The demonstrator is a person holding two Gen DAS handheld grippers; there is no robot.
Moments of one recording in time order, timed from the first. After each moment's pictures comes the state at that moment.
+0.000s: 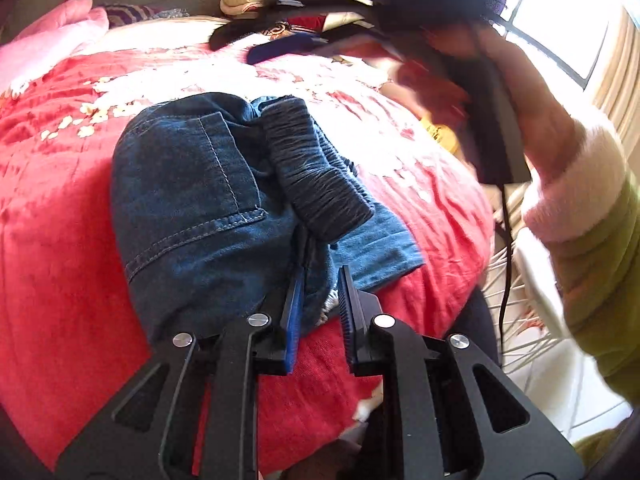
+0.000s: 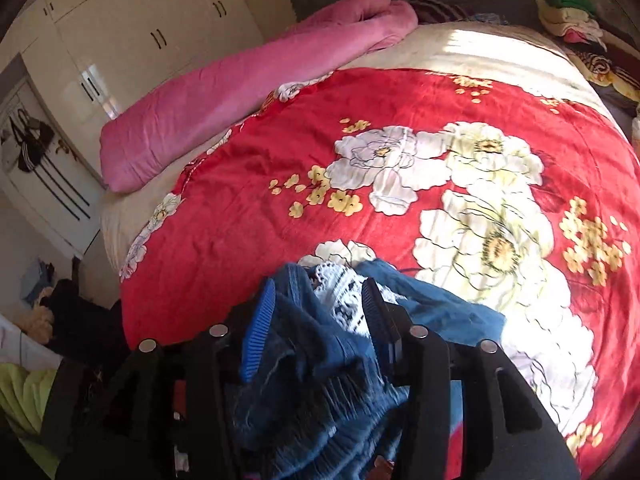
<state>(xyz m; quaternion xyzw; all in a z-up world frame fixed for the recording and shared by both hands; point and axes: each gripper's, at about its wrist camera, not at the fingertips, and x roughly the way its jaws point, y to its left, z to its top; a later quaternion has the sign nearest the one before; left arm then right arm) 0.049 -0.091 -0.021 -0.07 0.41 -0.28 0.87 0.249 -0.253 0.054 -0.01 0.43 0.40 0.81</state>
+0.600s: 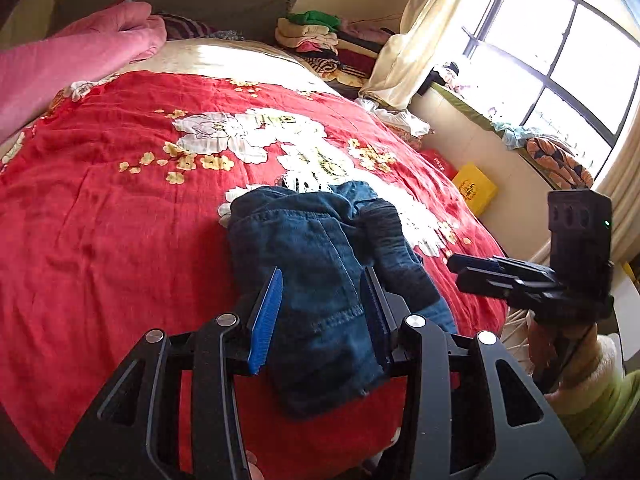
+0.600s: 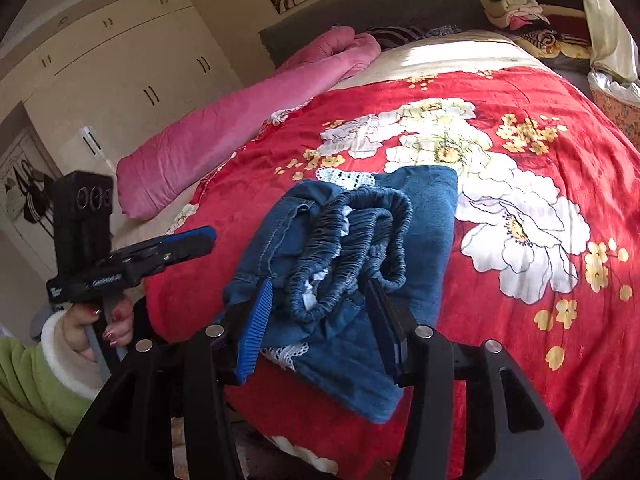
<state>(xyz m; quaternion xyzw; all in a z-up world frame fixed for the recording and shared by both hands) 0.082 -0.030 0.024 -0.11 0.37 -0.20 0.90 0.132 -0.313 0.024 0.06 0.38 0.40 0.83</state>
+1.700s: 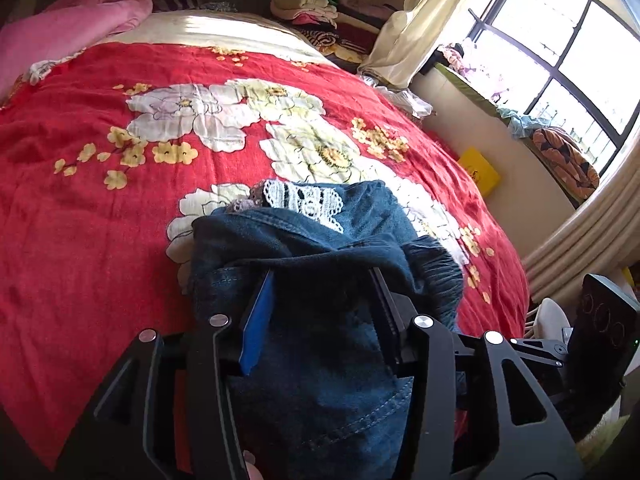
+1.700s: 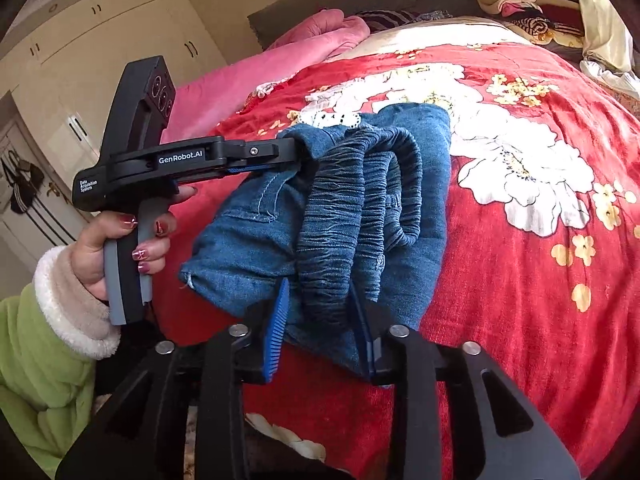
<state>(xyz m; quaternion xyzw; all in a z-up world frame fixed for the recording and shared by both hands) 0.151 -0.055 -0.006 -0.12 0.40 -0.21 0.88 0.106 -0.325 -0.022 0.06 0.40 0.35 0.84</state>
